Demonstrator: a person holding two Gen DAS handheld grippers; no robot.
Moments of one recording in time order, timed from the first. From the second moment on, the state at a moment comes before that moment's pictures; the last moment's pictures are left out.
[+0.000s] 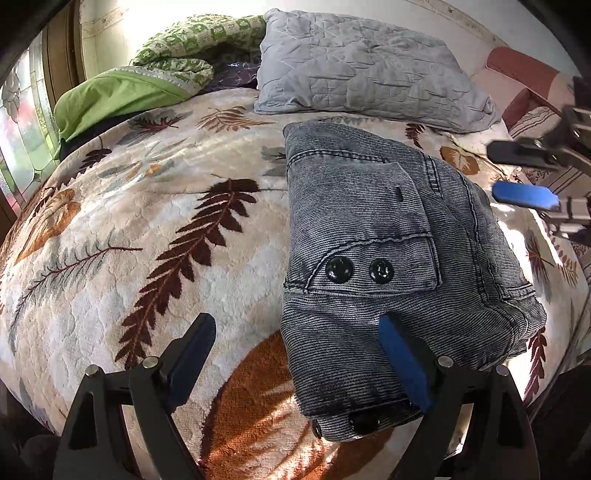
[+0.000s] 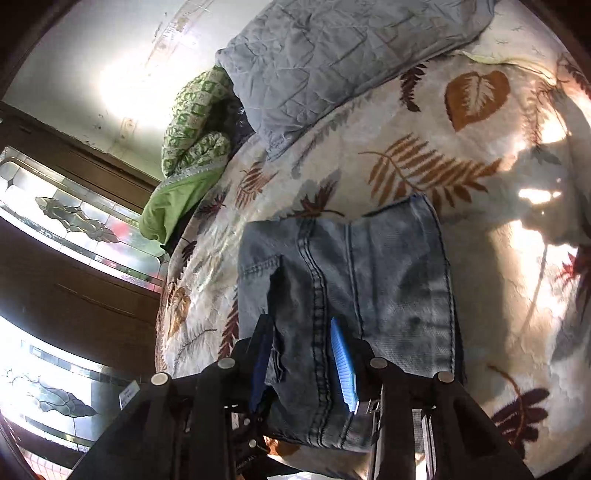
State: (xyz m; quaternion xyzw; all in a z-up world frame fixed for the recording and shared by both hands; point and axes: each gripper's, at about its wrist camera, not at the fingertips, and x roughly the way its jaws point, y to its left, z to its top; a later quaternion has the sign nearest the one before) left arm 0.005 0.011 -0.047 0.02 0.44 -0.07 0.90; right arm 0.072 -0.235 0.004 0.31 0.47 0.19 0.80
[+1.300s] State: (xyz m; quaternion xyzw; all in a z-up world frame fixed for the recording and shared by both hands) left arm 0.008 0.059 -0.066 -0.26 0.54 -0.21 0.77; right arm 0.014 -0.227 -0.051 0.26 0.50 0.22 0.80
